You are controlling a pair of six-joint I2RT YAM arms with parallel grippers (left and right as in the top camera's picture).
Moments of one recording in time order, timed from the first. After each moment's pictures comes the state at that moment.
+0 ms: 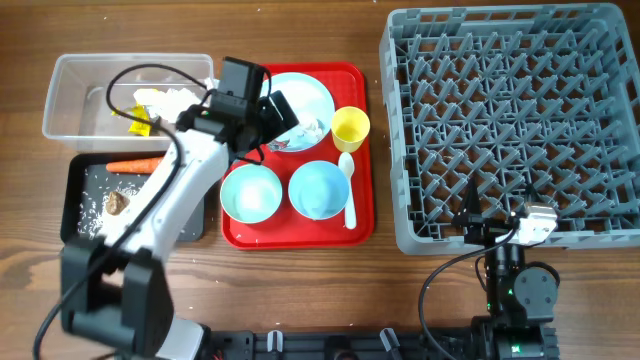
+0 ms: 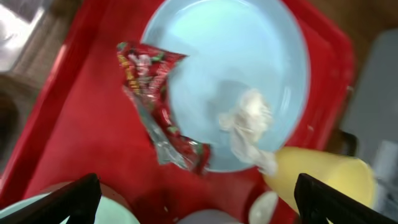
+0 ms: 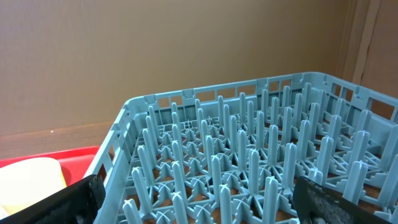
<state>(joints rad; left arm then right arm) -0.31 1.67 1.24 -0.64 0.01 -0.83 0.02 0.02 0.01 0.02 0.11 0.11</state>
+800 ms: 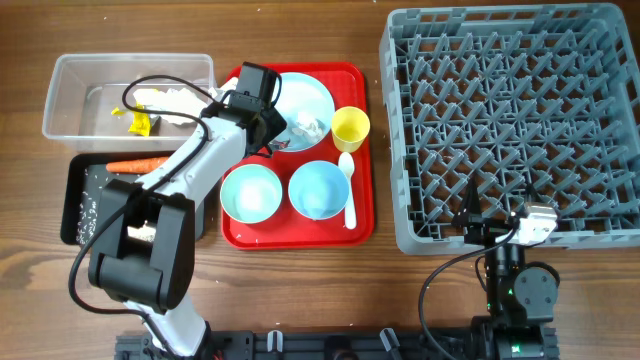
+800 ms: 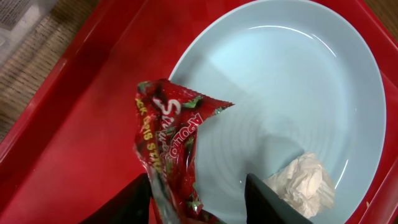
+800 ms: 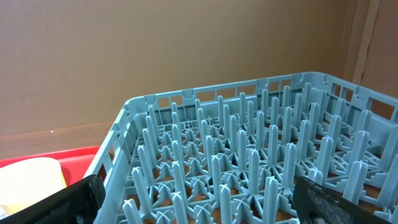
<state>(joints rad) -0.31 1.87 1.24 -0.49 -0.11 -0.94 0.02 0.02 0.01 0.02 0.11 0.11</state>
